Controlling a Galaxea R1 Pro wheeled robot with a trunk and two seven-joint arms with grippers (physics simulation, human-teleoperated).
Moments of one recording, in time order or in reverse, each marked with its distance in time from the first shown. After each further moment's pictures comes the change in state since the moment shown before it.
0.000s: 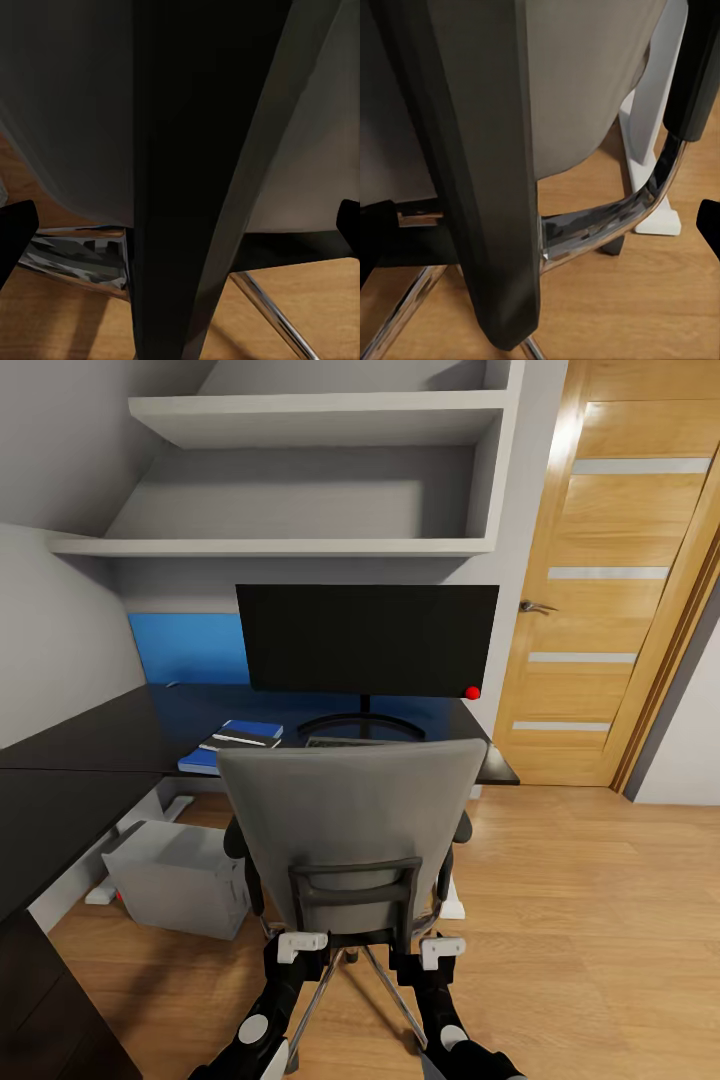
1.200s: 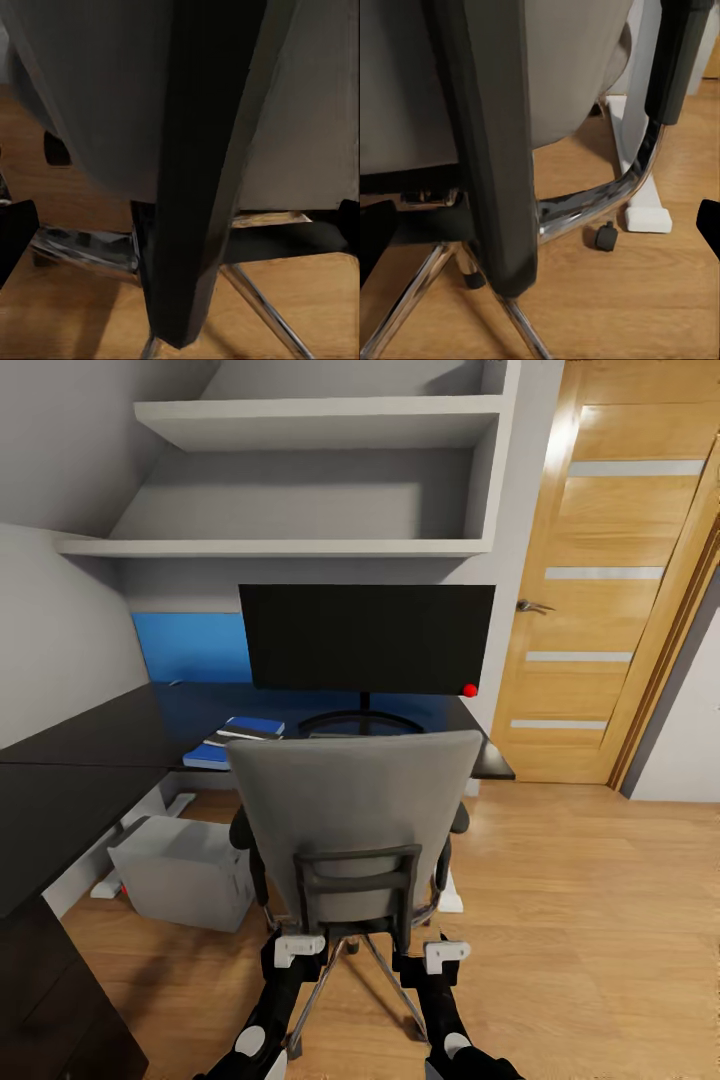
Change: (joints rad) left arm 0.000 0.000 0.000 0.047 0.000 -0.125 0.001; right arm 0.000 0.000 -0.001 0.036 -0.002 -0.069 0.000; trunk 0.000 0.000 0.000
